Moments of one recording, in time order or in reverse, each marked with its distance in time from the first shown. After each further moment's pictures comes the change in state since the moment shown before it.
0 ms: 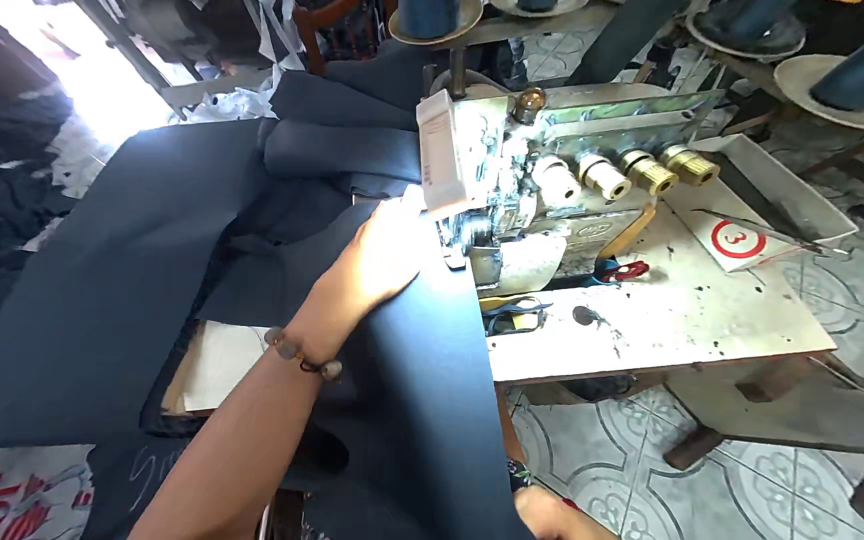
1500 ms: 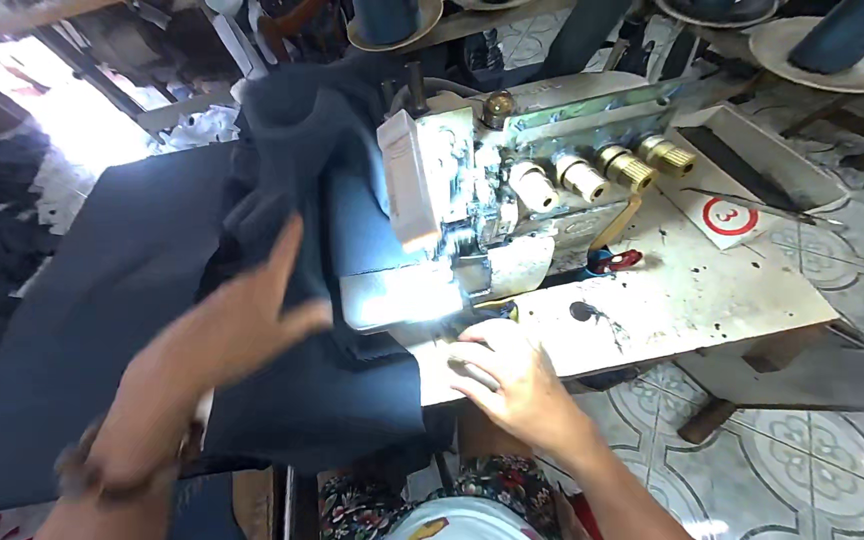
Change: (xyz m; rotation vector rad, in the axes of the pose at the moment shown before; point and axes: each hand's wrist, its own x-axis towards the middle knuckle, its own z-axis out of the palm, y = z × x) left_hand -0.045 -0.078 -0.056 0.121 -0.251 -0.129; right_hand 0.104 0.019 -0.057 -1.112 0.376 0.226
